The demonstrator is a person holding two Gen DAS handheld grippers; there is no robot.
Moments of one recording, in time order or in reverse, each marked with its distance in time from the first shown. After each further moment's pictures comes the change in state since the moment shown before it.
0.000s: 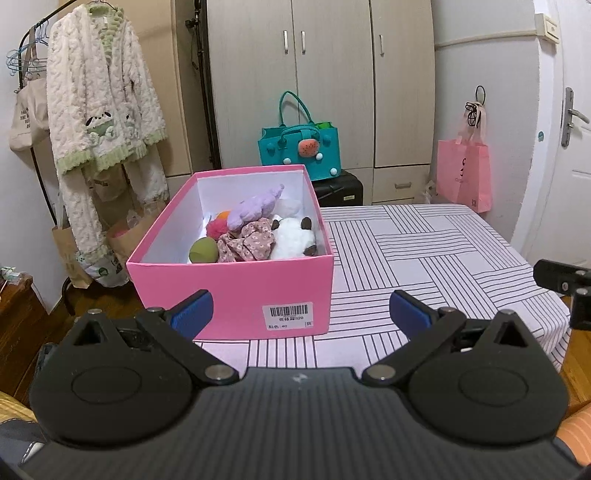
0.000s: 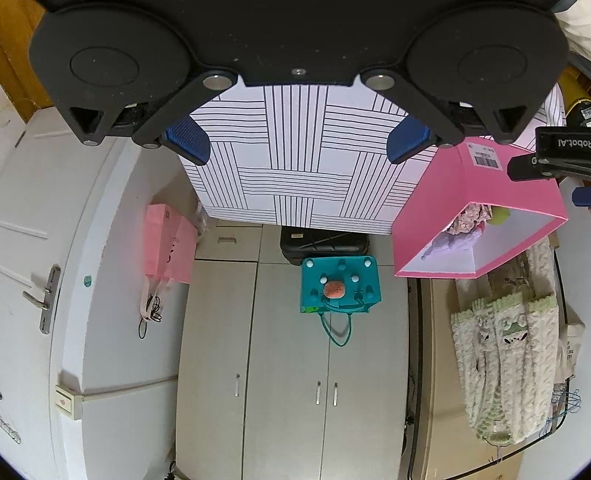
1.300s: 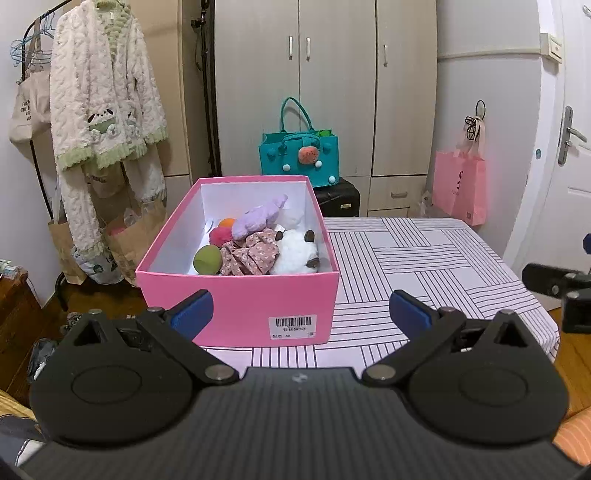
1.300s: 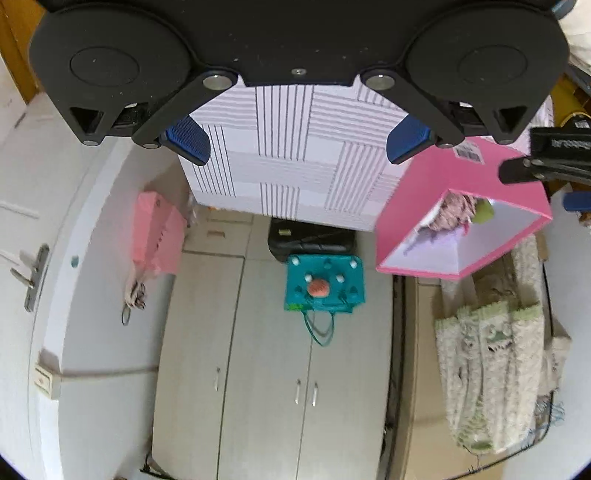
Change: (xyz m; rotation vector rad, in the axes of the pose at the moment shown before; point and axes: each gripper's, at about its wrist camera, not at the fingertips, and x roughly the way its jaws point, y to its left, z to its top) left arm -0.007 0.014 0.012 -0.038 -0.011 -0.024; right arm -0.005 0.014 0.027 -0.059 0.024 0.023
